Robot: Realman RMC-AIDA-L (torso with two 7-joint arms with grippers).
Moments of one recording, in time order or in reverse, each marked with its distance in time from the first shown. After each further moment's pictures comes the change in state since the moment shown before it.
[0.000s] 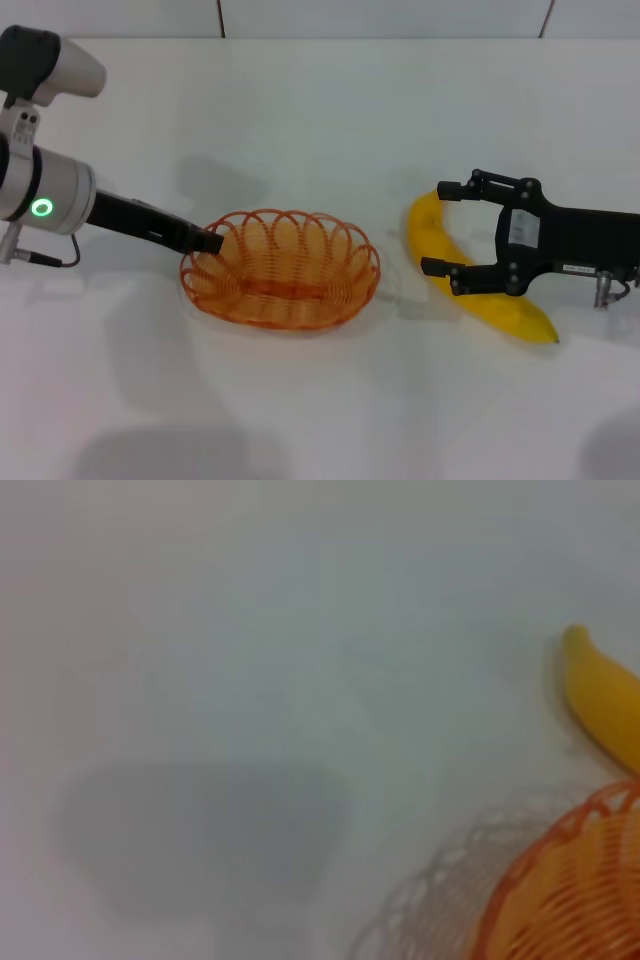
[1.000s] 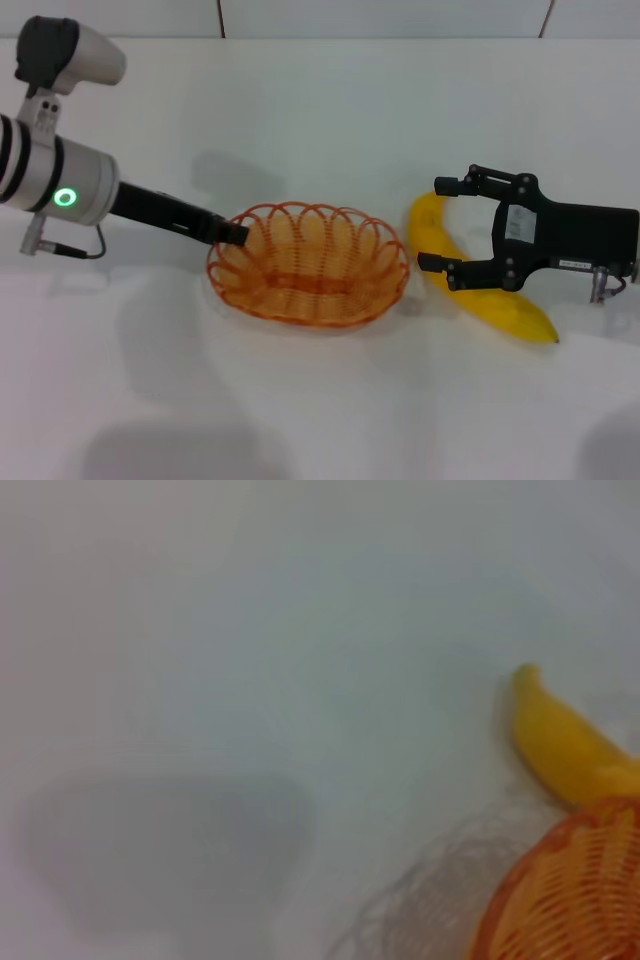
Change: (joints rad) left arm -0.040 -0.003 0.000 -0.049 -0.048 -0.003 -0.001; right arm 0.008 0.002 0.000 0.002 0.004 0.007 0.000
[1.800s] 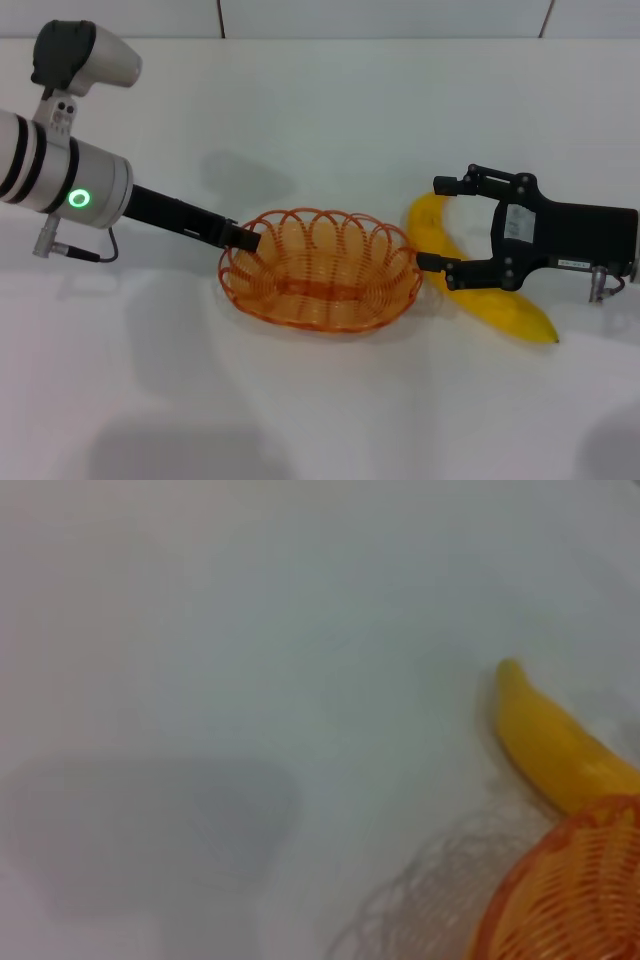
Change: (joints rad) left arm -0.020 -0.001 0.022 -0.029 -0.009 0.000 -0.032; right arm 0.001 0.001 0.000 0.000 0.000 0.001 0.000
